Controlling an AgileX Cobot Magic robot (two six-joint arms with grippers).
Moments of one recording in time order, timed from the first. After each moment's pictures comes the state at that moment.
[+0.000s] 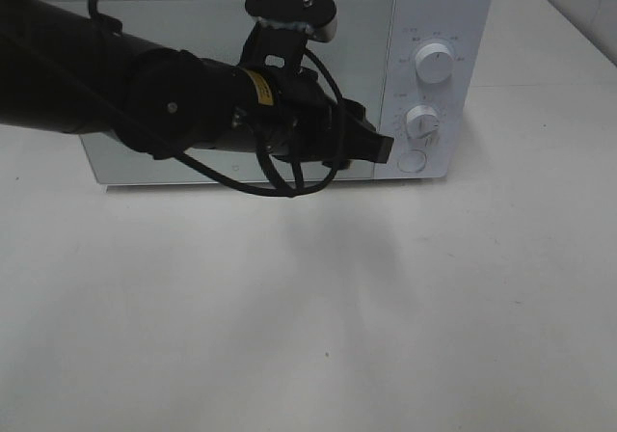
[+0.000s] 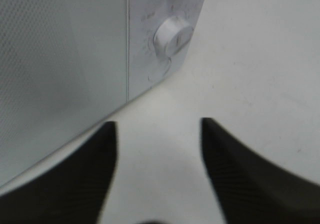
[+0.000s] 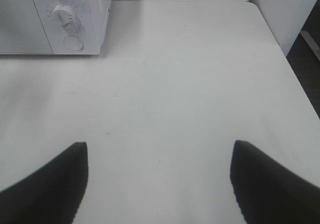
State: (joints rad) left arm -0.81 1.87 -1.13 -0.13 -0.07 -0.03; right arm 0.03 0.00 -0.50 -0.08 1.00 0.04
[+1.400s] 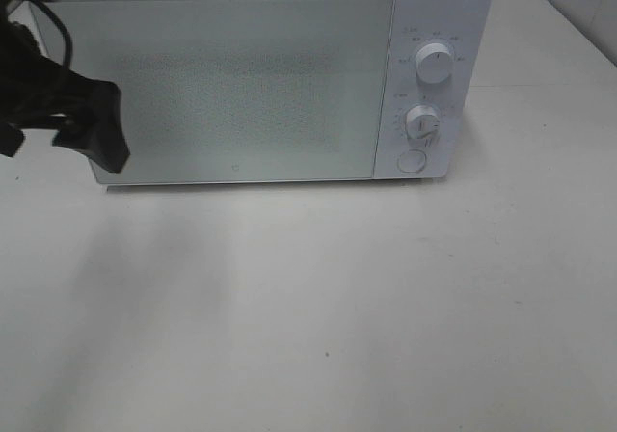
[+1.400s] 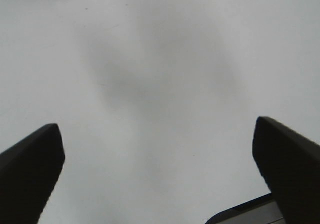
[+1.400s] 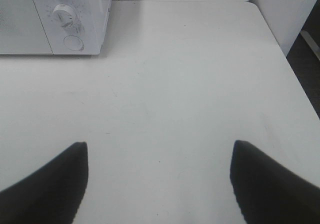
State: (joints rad) left arm -0.41 1.51 -1.13 -0.06 0.91 -0.05; right arm 0.03 0.00 -0.50 -0.08 1.00 0.04
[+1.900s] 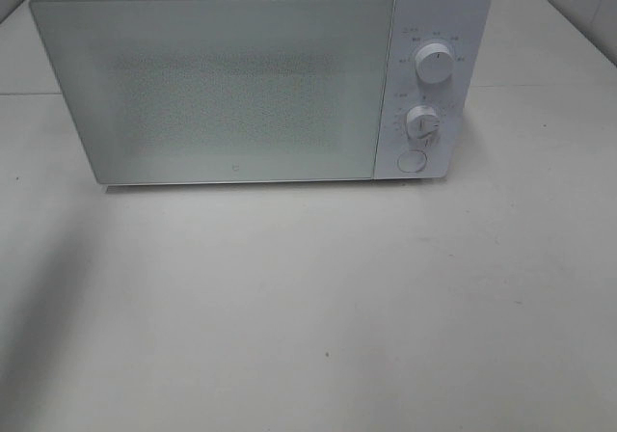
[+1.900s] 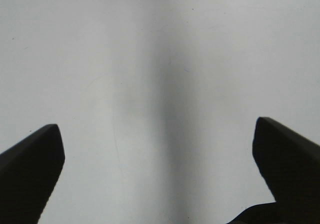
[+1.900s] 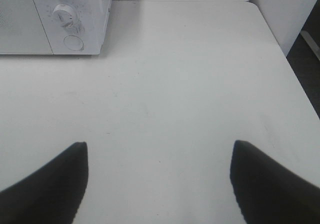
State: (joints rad) left arm -0.09 1.29 -1.13 -0.05 1.05 0.02; right arm 0.03 0.00 -0.50 -0.08 1.00 0.04
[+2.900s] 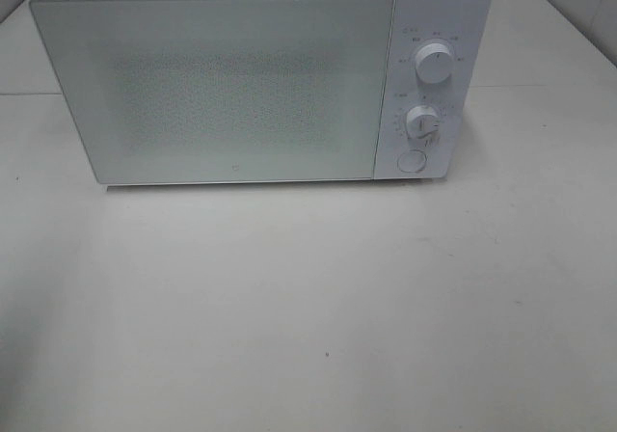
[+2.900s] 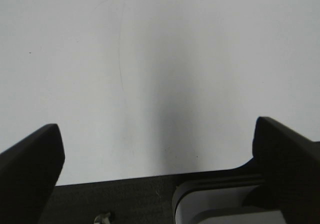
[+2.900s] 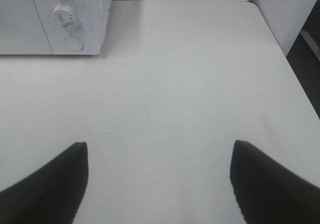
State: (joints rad) left arm -0.07 0.70 -0.63 -0.05 1.02 0.02; right arm 0.03 0.00 -0.50 -0.08 1.00 0.04
